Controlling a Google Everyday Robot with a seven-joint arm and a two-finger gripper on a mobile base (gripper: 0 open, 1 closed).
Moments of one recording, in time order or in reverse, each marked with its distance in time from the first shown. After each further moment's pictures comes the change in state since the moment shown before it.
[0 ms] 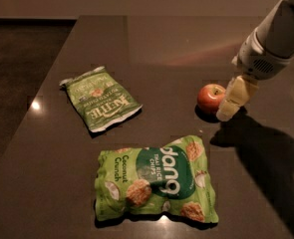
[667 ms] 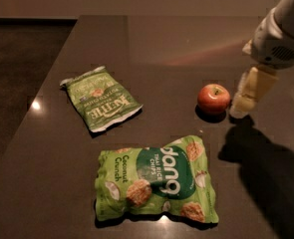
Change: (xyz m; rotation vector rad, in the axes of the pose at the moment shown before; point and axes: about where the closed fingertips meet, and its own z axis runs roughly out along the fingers) arm 0.001 0.015 -0.049 0.044 0.045 -0.054
